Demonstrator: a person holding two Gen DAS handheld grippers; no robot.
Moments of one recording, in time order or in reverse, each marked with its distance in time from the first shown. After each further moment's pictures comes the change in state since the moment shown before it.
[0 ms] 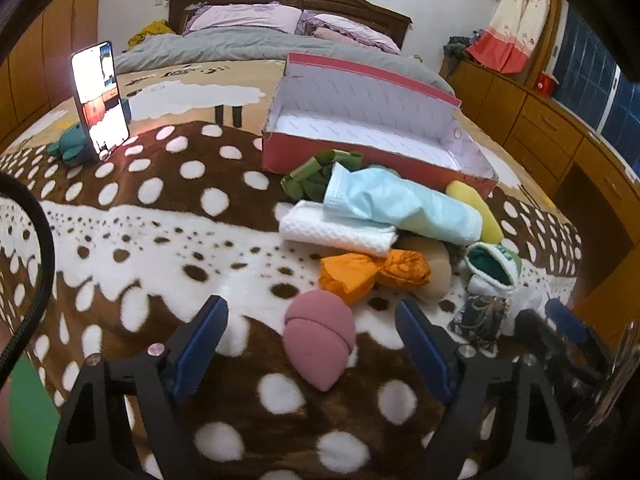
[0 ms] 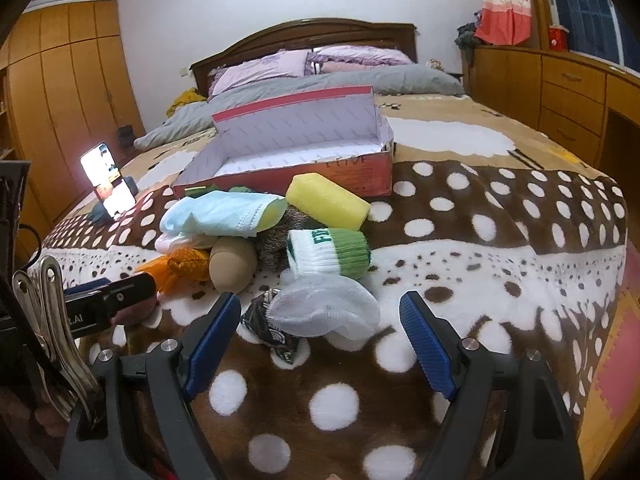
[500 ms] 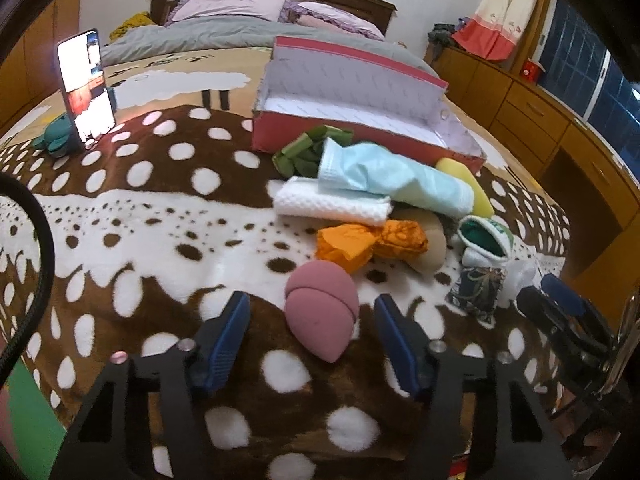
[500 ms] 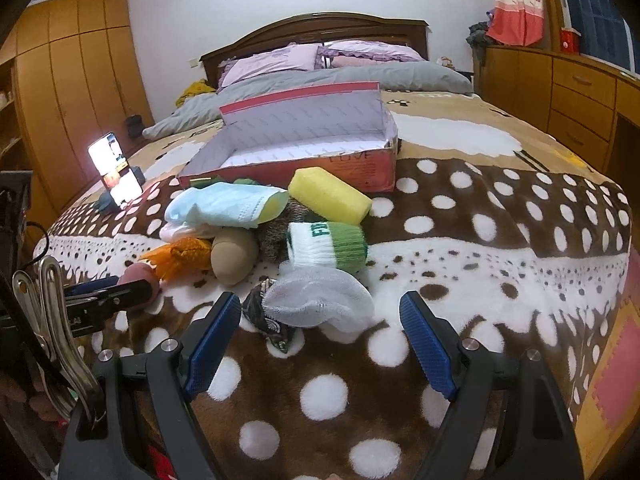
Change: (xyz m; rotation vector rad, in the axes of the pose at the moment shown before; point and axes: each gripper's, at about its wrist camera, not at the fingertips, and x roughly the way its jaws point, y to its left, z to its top) left arm 0.004 0.005 -0.011 0.026 0.051 -0.068; right arm -0.005 -0.001 -0.003 -0.037 0.014 0.022
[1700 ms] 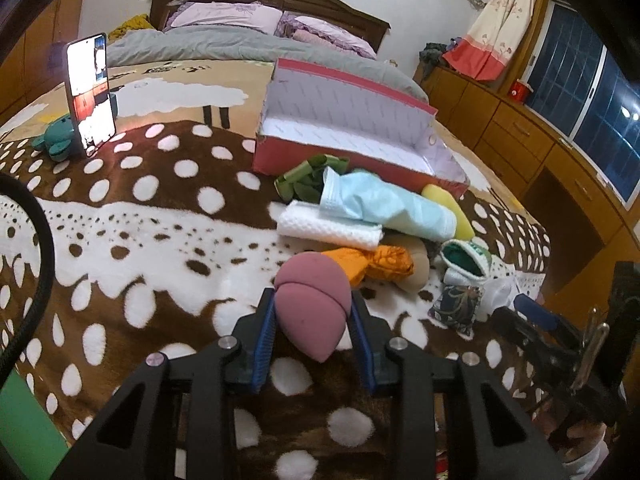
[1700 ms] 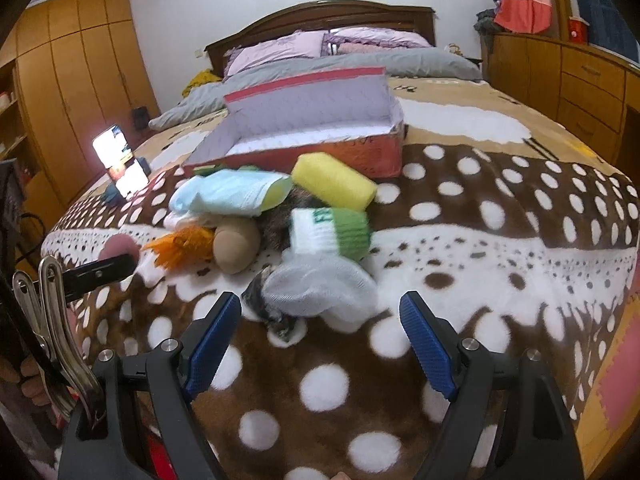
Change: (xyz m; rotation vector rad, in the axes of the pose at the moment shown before) left arm -0.024 0.015 0.007 -0.036 -0.058 -0.063; right arm 0.005 -0.008 0.002 0.013 0.050 0.032
